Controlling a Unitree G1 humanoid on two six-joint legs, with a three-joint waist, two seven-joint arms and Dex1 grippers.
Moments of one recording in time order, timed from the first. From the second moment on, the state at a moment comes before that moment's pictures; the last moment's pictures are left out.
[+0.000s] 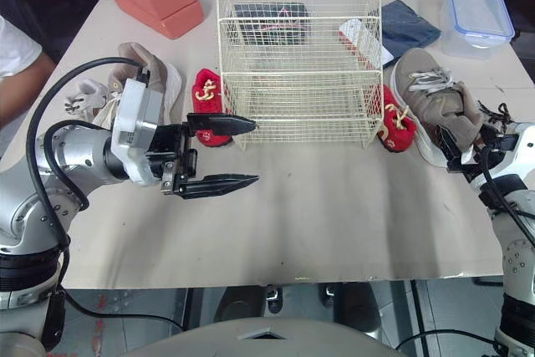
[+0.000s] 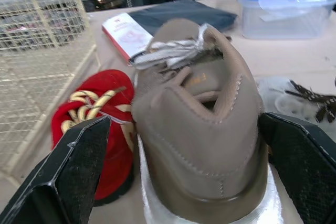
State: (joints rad) left arm -0.35 0.85 0.09 -0.57 -0.87 0.63 -1.00; right arm 0.03 -0.50 -0.48 -0.30 0.64 0.48 0.31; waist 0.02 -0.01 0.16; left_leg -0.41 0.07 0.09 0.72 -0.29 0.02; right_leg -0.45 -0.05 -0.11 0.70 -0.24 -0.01
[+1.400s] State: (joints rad) left arm -0.61 0.94 0.30 -0.11 -0.80 0.52 -1.13; right arm -0.27 -0.92 -0.50 -0.41 0.76 0.24 0.99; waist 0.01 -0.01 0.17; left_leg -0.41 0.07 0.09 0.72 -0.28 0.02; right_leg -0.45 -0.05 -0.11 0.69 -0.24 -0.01
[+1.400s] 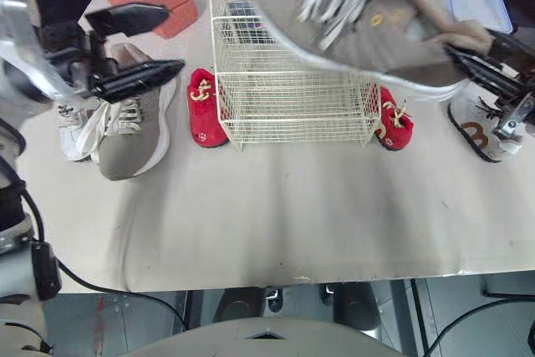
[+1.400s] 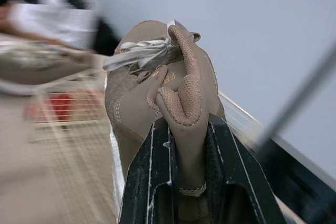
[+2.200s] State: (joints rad) left arm -0.71 0.91 -0.08 -0.23 -0.71 0.60 -1.41; right arm -0.68 -0.88 0.00 -0.27 0.51 -0.29 1.54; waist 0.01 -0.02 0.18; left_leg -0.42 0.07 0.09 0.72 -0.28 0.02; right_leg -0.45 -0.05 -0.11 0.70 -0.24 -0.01
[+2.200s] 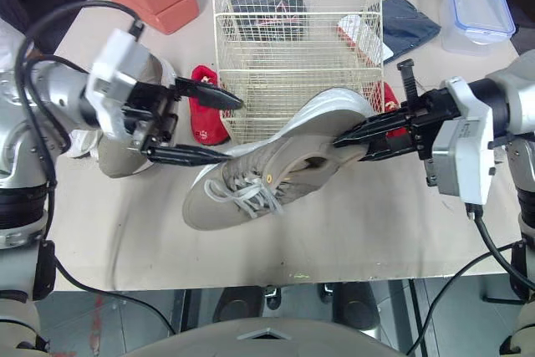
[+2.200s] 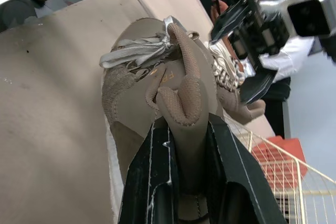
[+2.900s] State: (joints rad) left arm -0.84 0.82 -0.28 -0.20 -0.45 0.56 -1.47; right arm -0.71 -0.86 0.07 -0.30 0.48 -0.04 1.45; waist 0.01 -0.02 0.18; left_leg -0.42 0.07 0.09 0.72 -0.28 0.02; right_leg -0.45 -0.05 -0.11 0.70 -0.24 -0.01
